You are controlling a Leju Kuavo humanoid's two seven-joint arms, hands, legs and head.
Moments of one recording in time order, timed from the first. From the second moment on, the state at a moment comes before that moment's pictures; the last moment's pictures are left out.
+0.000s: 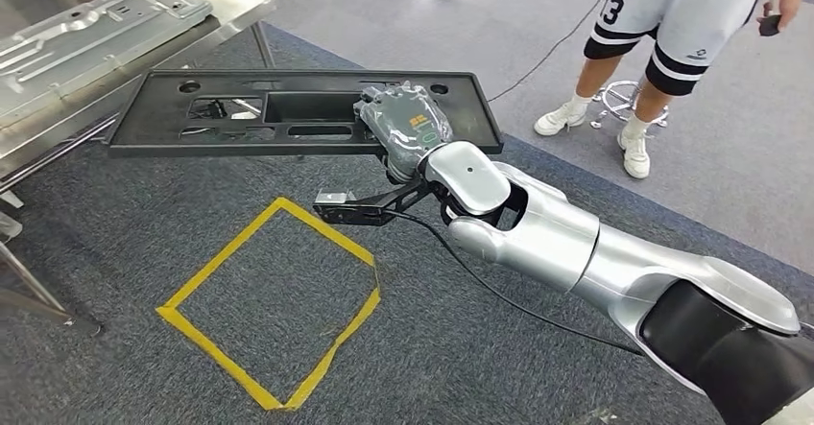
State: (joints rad) left arm -0.10 0.09 -0.99 -0.21 1.15 0.33 0.09; right arm -1.07 -0.18 1.14 -1.30 0.78 -0.12 0.35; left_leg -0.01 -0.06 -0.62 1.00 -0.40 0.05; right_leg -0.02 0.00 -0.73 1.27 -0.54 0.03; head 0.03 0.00
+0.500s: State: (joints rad) left arm -0.09 0.09 -0.99 -0.21 1.13 0.33 0.06; right arm -1.07 -0.18 1.14 -1.30 0.78 -0.14 0.35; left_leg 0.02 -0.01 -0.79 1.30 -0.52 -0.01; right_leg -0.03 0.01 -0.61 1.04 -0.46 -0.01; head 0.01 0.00
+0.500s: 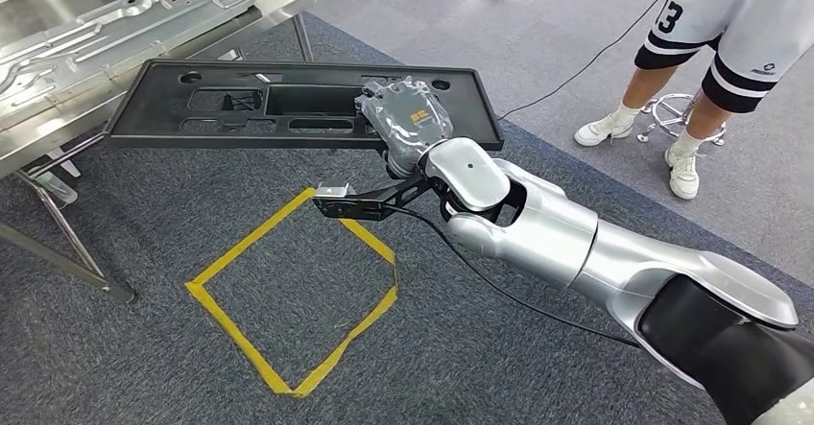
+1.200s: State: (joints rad) left arm -0.10 0.10 -1.04 -0.21 1.10 0.43 0.07; right arm -1.07 -0.18 1.14 -1.30 0.78 -0.13 0.35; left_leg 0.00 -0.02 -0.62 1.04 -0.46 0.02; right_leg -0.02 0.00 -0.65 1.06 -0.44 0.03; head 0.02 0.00
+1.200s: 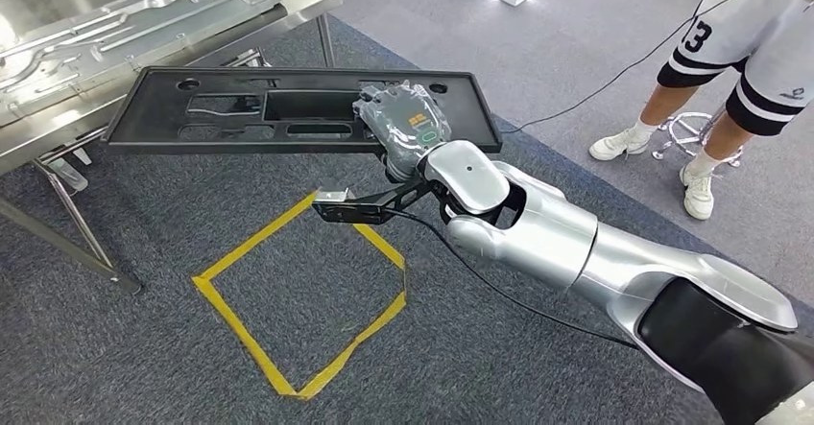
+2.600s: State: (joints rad) left arm -0.10 0.10 -1.06 -0.21 1.12 0.43 0.11; right arm -1.06 -0.17 1.14 -1.28 0.78 -0.14 0.34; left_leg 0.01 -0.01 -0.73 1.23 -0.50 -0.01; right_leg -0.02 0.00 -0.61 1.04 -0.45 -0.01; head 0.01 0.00
